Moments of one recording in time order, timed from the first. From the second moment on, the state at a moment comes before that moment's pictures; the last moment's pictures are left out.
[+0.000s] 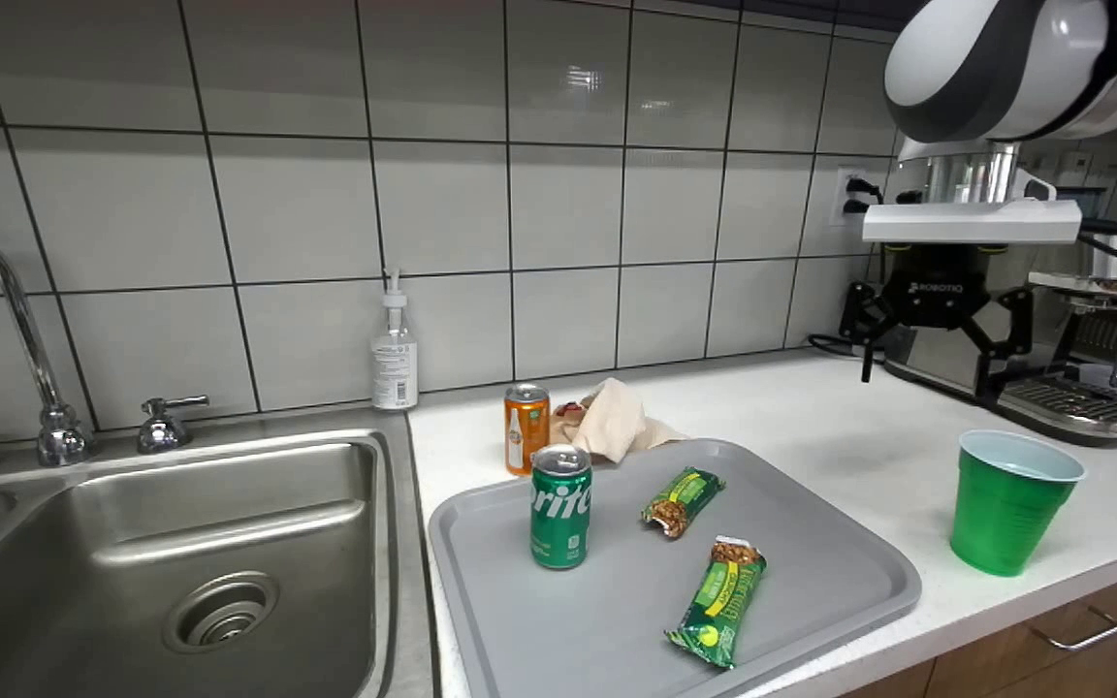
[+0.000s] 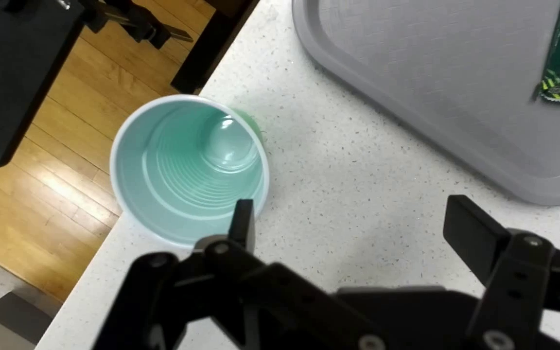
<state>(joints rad) -0.06 -0.02 -0.15 -2.50 -0.02 2.39 0.66</state>
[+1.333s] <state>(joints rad) -0.06 0.06 -0.15 -2.60 -0.03 2.58 0.65</state>
